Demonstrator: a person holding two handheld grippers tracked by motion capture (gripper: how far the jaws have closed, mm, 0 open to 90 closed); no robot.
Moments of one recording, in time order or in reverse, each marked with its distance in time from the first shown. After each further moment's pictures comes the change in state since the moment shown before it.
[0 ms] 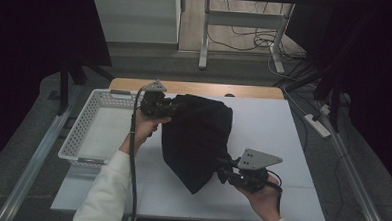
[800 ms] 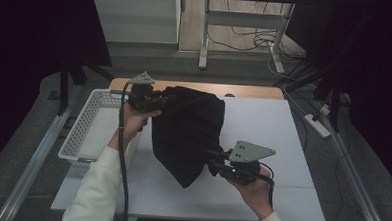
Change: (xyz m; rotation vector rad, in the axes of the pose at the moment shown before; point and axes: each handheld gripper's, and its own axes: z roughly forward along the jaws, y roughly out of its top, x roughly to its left) left arm 0.008 0.016 -0.034 -0.039 0.038 0.008; right arm 0.004 0.031 0.013 -0.058 0.016 -0.029
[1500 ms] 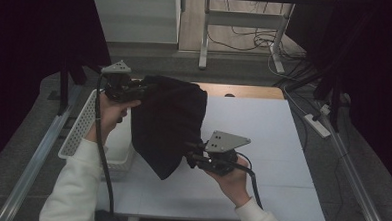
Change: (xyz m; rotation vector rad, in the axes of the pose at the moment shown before) left arm 0.031 0.009 -0.050 -0.018 0.059 -0.002; right arm 0.009 0.030 0.046 -0.031 0.059 -0.009
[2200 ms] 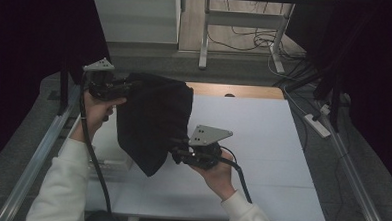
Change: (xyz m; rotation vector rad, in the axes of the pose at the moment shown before) left arm 0.021 -0.006 -0.028 -0.008 0.055 -0.015; right arm 0.003 0.015 0.033 -0.009 0.043 -0.004
